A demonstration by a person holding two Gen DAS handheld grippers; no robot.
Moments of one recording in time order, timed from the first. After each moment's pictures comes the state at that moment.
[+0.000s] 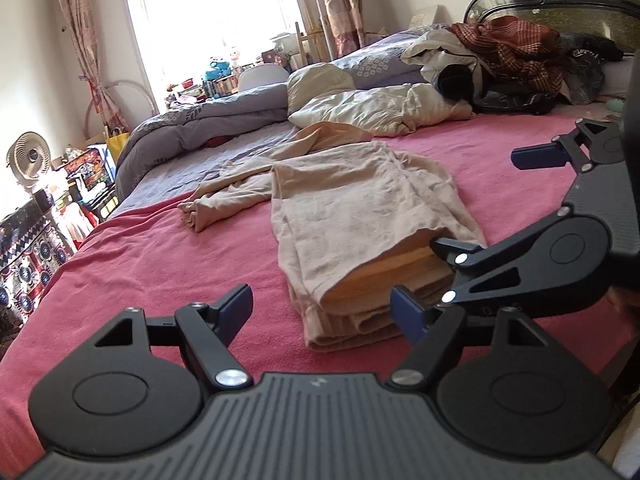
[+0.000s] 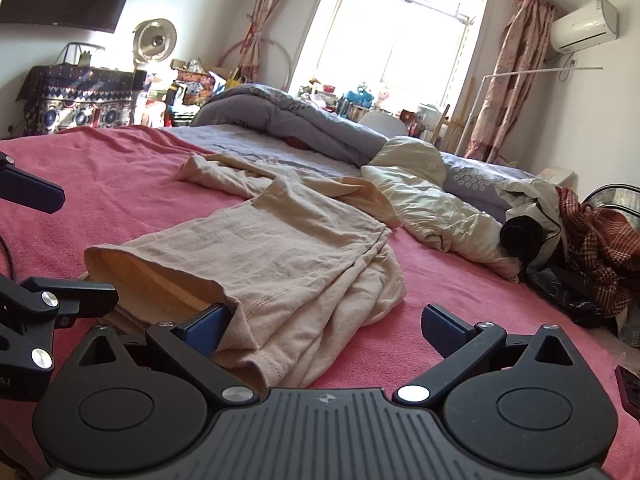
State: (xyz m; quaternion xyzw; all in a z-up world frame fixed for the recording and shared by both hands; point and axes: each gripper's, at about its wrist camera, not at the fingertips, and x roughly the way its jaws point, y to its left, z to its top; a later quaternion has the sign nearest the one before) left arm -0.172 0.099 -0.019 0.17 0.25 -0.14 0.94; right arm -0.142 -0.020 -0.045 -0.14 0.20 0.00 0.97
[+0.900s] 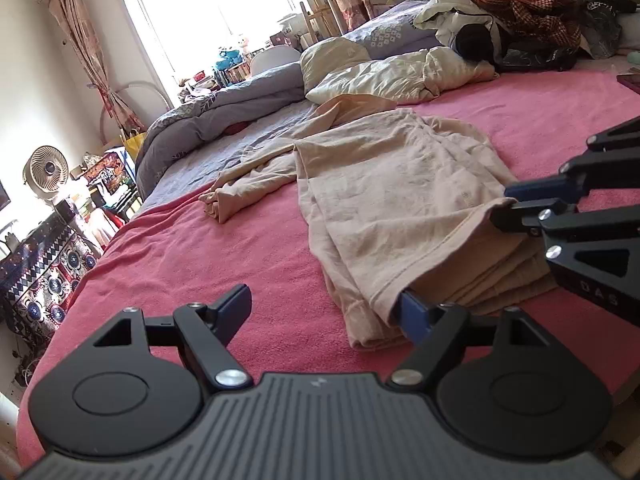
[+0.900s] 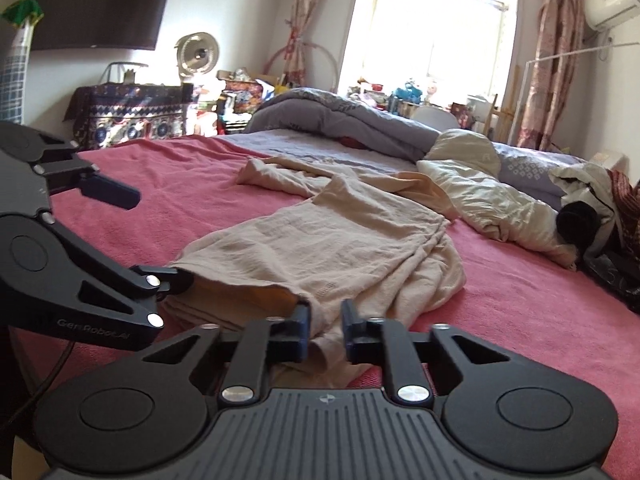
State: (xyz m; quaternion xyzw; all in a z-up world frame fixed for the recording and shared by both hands) left arm -0.148 0.099 -0.035 0.23 0.26 -0.08 0.93; right arm -0.154 -0.017 -0.043 -0.12 0.23 0.12 0.96
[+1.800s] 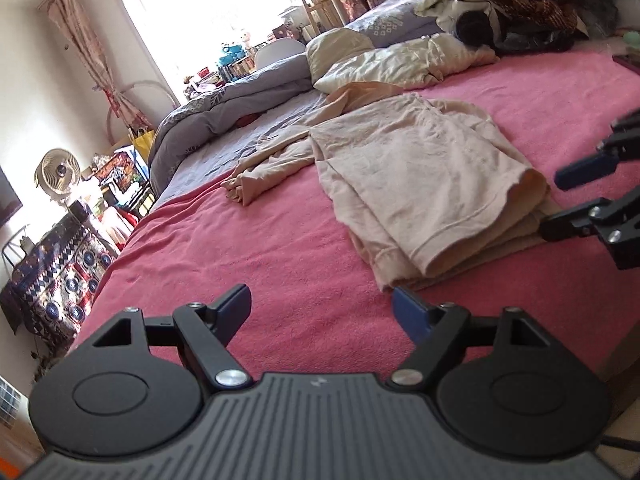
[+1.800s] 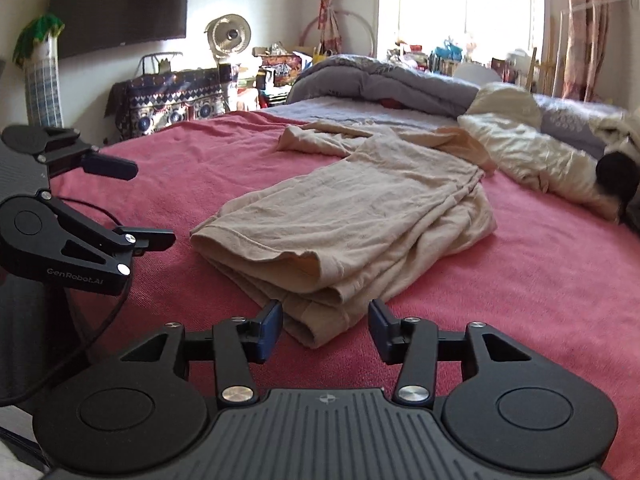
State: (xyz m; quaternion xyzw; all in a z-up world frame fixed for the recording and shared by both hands) left arm -0.171 0.134 -0.019 0.22 0.28 -0.07 0.93; right arm -0.169 -0.067 -0.042 -0.02 0.31 0.19 0.93
